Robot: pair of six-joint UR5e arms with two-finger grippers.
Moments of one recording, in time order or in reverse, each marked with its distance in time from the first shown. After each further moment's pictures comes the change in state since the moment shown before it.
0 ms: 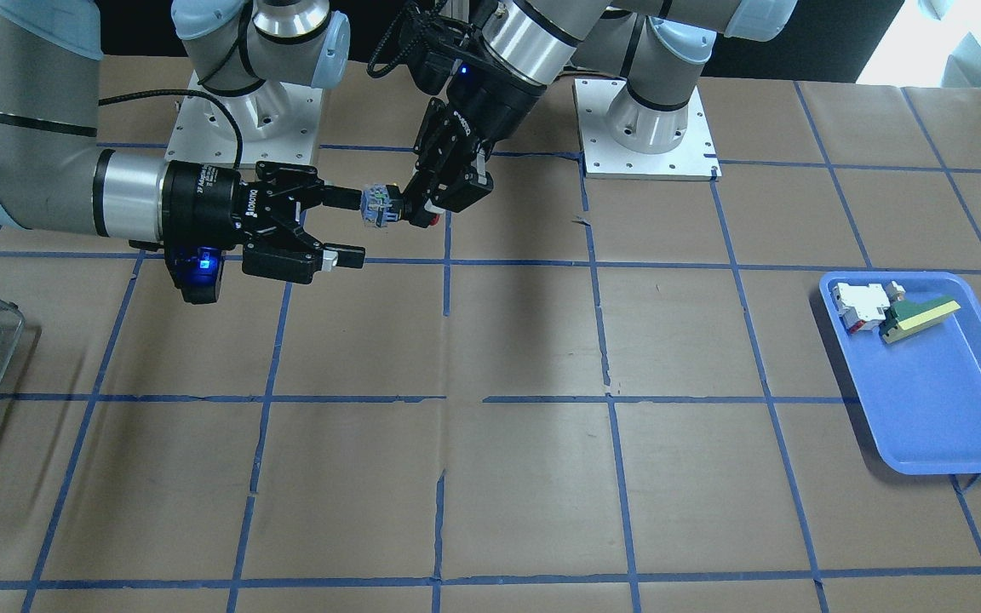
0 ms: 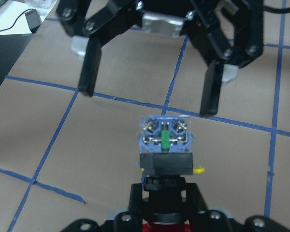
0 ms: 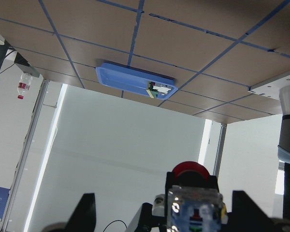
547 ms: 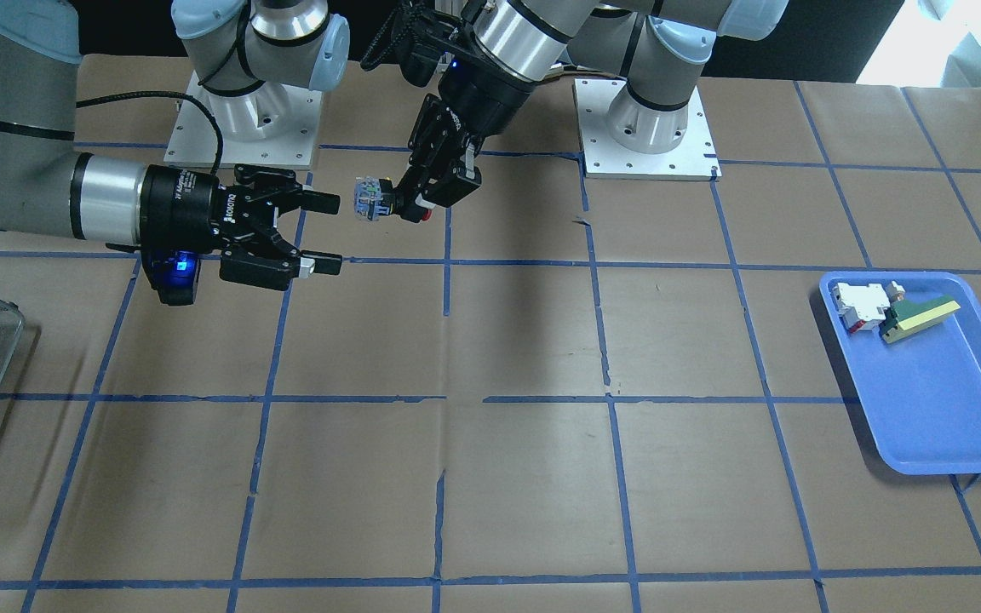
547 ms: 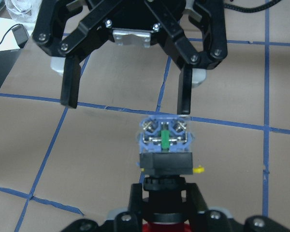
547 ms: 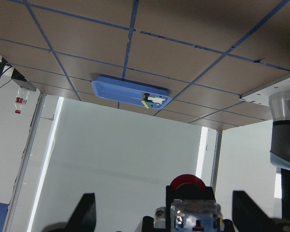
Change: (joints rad) left arm -0.010 0.001 -0.002 -0.001 -0.001 0.027; right arm -0.038 -0.003 0.001 0.017 -0.065 0.011
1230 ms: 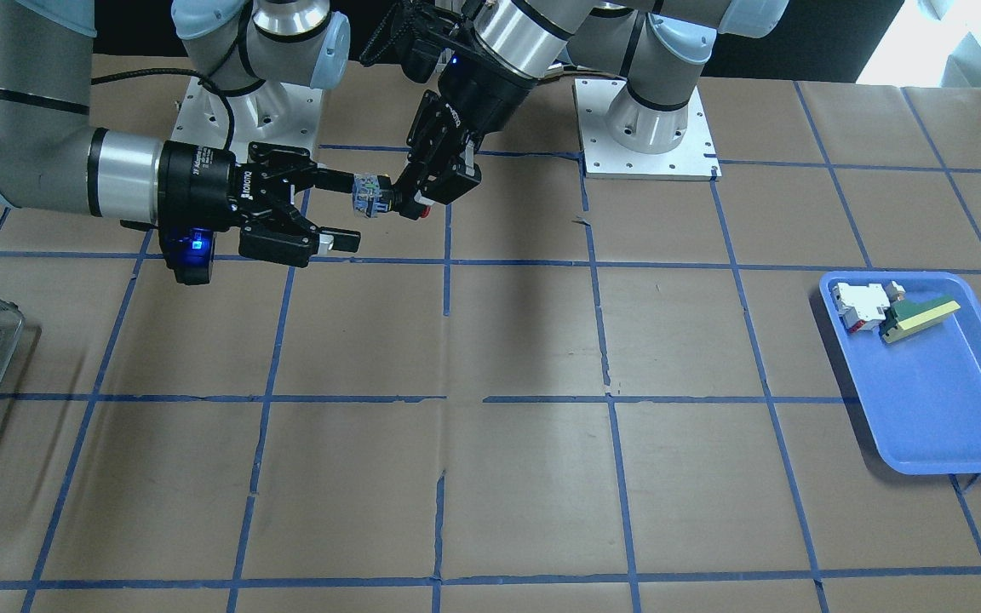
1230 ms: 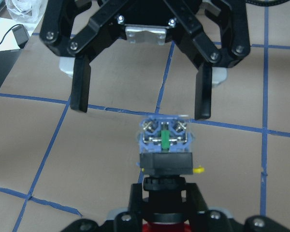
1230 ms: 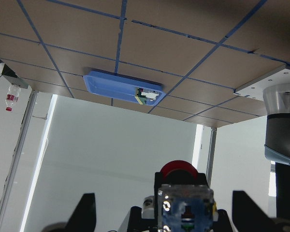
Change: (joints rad) left arm 0.002 0.004 0.002 -0.003 -0.010 -0.009; right arm 0.037 -0.036 0.005 0.003 0.004 0.035
